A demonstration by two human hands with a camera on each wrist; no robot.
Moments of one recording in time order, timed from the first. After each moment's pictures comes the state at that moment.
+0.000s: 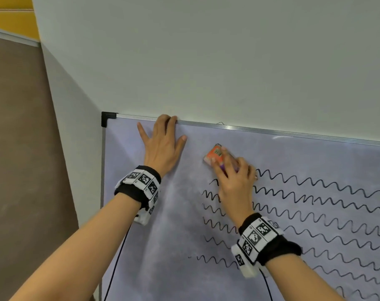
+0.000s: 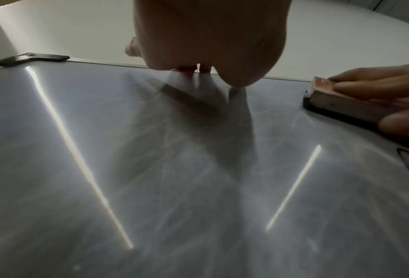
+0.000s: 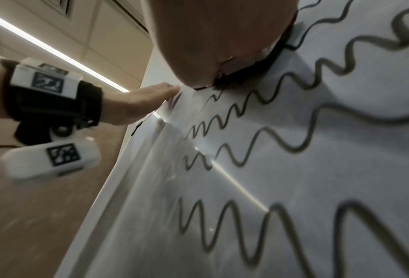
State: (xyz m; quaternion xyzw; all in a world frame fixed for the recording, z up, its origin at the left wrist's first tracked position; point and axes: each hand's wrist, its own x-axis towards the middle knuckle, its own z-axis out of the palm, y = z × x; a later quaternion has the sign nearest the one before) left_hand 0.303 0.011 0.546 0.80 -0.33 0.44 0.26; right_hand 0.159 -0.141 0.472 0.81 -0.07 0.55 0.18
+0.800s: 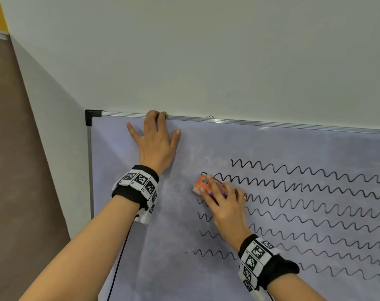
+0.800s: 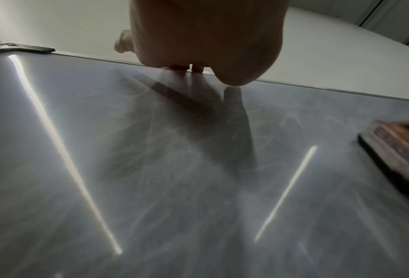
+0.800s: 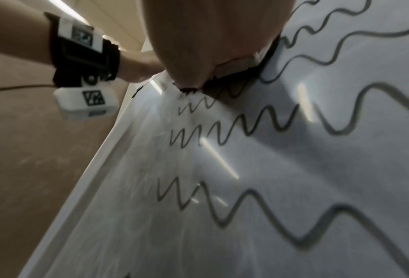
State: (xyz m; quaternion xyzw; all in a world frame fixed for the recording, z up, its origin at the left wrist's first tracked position) left_hand 0.298 0.001 0.545 0.79 -0.31 0.44 0.30; right_hand 0.136 -0.139 0.402 0.84 -0.03 0.47 0.25
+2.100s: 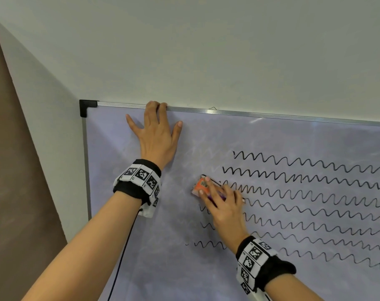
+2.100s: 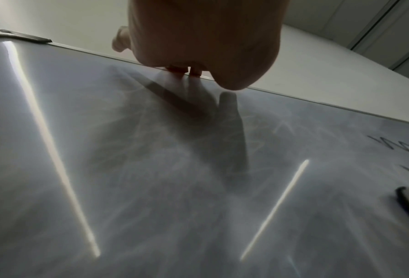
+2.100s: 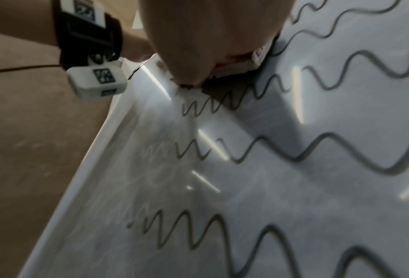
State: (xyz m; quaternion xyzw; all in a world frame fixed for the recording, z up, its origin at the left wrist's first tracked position) left_hand 0.300 0.000 0.543 0.78 -0.31 0.44 0.31; right_hand 0.131 -0.124 0.380 0.86 -0.06 0.46 0.23
